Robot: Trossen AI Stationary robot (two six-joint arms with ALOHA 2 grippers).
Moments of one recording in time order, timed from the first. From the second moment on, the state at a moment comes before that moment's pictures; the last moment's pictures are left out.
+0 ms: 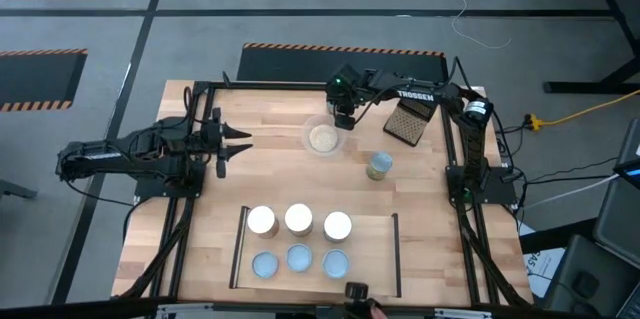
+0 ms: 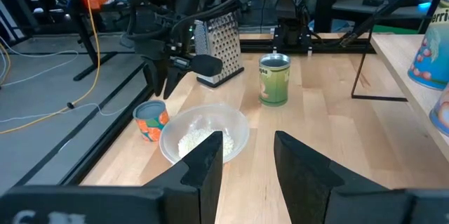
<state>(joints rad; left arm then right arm) 0.13 0.37 0.46 -0.29 -0.11 0.05 -0.50 1.97 1.51 -0.59 0.06 -0.40</state>
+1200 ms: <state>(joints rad) 0.13 0.37 0.46 -0.29 -0.11 0.05 -0.48 1.97 1.51 -0.57 0.10 -0.25</state>
